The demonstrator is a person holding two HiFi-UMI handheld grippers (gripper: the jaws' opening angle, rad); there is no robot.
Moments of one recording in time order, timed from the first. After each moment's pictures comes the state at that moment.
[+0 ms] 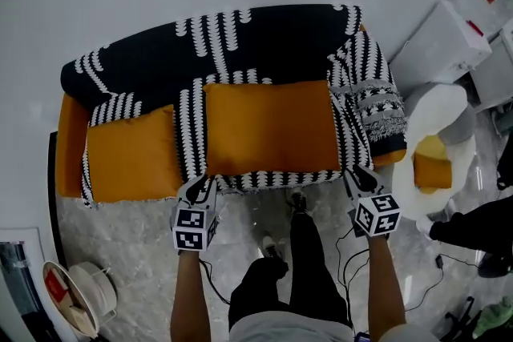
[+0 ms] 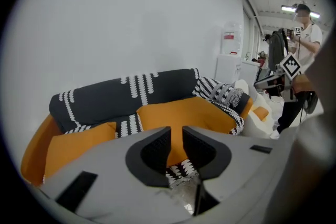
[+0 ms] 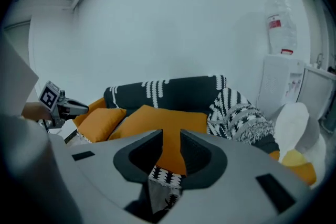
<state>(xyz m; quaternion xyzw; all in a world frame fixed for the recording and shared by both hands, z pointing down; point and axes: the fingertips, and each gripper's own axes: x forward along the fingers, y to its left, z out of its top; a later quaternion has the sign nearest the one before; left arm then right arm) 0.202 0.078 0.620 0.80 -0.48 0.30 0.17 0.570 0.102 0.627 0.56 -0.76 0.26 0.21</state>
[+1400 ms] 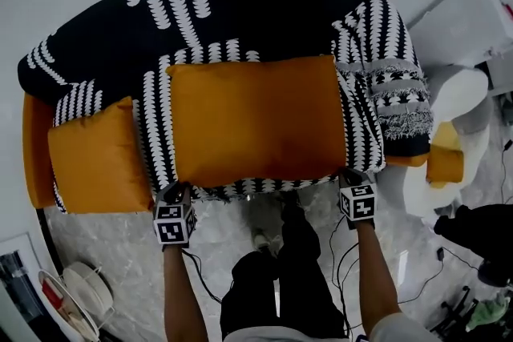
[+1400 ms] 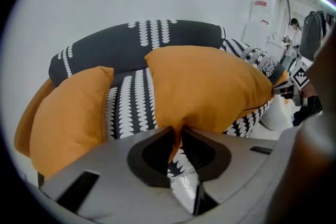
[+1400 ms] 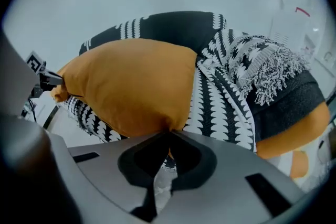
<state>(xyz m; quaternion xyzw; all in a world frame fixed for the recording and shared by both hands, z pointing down) 0.154 0.036 0.841 0.71 -0.51 0.41 0.28 0.623 0.076 0.903 0.54 -0.67 0.35 0.38</state>
